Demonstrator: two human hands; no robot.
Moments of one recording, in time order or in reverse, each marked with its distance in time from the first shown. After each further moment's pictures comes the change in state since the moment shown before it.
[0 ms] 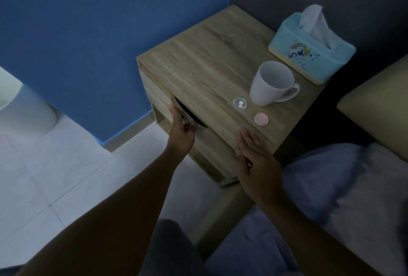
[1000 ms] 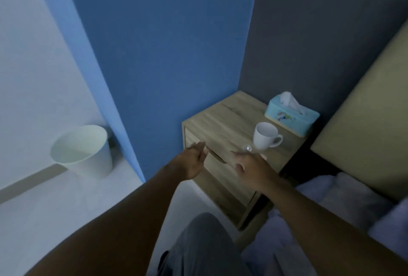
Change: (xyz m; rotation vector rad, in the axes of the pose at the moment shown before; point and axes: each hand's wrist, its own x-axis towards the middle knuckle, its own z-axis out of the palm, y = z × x) left_hand -0.166 0.157 -0.101 0.788 -0.121 0.235; right_hand 0.019 -0.121 -0.117 -0.047 -0.328 -0.126
